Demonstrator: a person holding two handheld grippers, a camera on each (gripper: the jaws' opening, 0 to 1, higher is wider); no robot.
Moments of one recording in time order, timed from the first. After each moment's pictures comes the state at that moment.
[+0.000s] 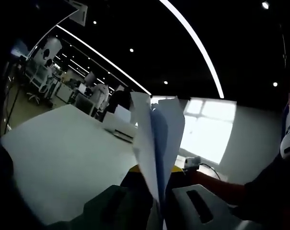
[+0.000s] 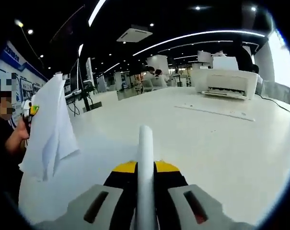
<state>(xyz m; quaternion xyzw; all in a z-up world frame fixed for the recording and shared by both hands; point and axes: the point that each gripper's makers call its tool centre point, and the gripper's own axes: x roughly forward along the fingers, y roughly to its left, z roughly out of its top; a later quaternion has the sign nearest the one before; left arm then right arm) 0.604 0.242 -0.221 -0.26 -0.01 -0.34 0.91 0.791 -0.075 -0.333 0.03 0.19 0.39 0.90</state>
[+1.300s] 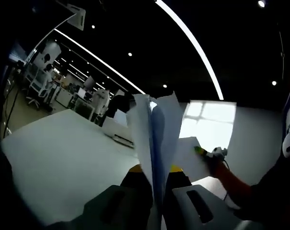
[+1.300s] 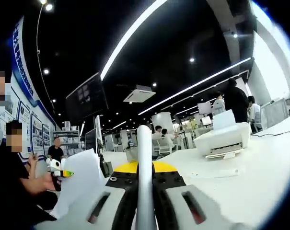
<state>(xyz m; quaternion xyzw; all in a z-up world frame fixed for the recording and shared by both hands) 0.608 0.236 -0.212 -0.25 -0.03 -0.33 0.91 0.736 -0.122 -0.146 0.14 -0.06 0.40 0.90</state>
